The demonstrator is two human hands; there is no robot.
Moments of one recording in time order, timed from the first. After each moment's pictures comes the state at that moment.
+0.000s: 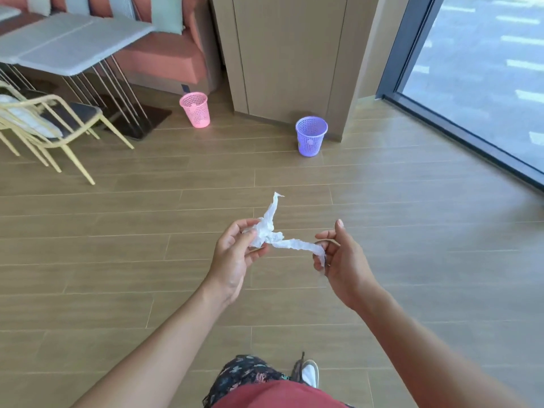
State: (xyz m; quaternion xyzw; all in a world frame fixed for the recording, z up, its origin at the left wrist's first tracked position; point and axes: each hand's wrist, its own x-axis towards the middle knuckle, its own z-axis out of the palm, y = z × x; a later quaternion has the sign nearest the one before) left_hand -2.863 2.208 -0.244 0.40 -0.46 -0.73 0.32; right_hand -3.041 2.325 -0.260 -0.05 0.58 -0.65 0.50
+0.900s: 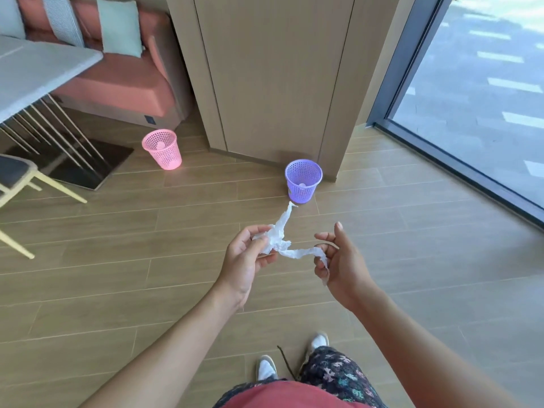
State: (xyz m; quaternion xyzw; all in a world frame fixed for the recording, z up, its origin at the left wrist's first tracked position) left_hand -3.145 1.771 -0.255 0.35 -0.48 -0.76 0.27; right_hand -3.301 1.888 -0.259 0.03 0.56 -0.67 0.48
